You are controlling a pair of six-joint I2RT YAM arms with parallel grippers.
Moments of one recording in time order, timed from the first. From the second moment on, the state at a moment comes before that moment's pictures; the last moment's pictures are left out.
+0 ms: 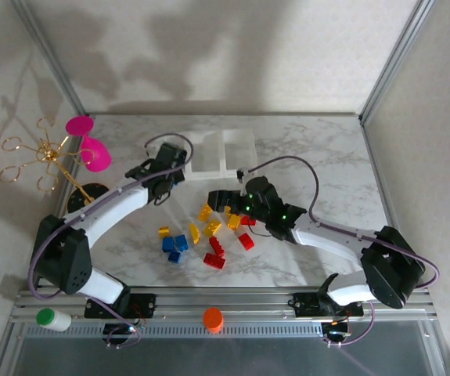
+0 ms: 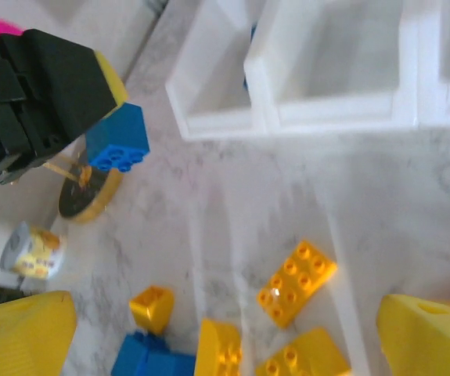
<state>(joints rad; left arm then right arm) -0.45 1.51 1.14 -0.50 -0.46 -0.70 0.84 1.37 0.78 0.15 -0.04 0.68</state>
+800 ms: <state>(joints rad) -0.31 2.10 1.67 -0.47 -0.53 -0.55 0.65 1.32 0.79 0.11 -0.06 0.63</state>
